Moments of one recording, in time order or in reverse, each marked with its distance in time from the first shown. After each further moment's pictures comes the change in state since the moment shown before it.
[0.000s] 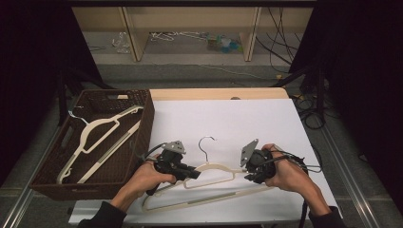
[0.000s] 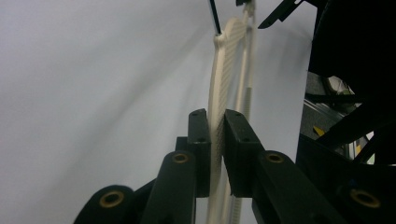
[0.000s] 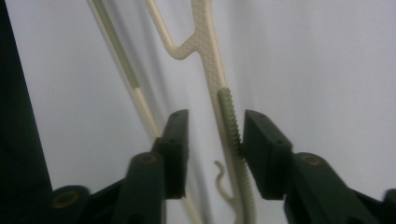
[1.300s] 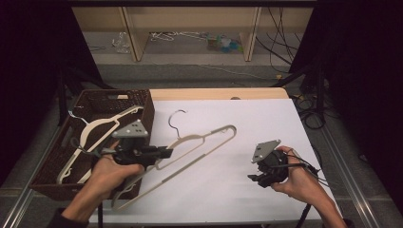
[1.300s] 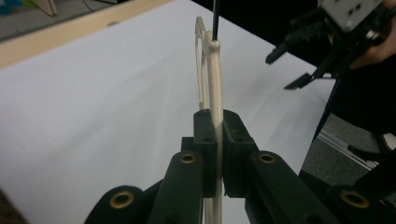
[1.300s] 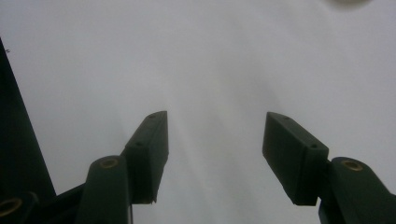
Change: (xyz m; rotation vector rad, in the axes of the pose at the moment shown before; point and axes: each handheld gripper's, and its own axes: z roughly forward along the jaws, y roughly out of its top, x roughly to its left) left arm -0.034 0.026 -0.123 -0.207 0.244 -0.032; right arm 0.013 -0.022 -0.025 -0.171 -0.118 0.161
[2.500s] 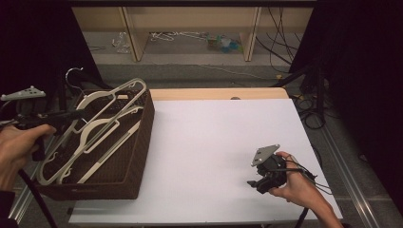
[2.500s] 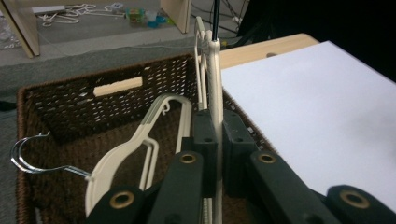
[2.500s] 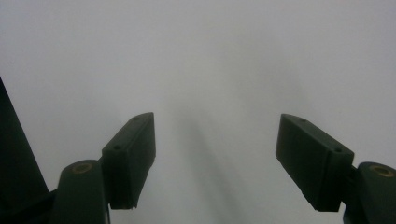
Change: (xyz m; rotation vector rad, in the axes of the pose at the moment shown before) left arm 0.154 -0.017 -0.140 -0.090 0.383 -0.167; right arm 0.004 -0.015 0.020 0.013 0.014 0.079
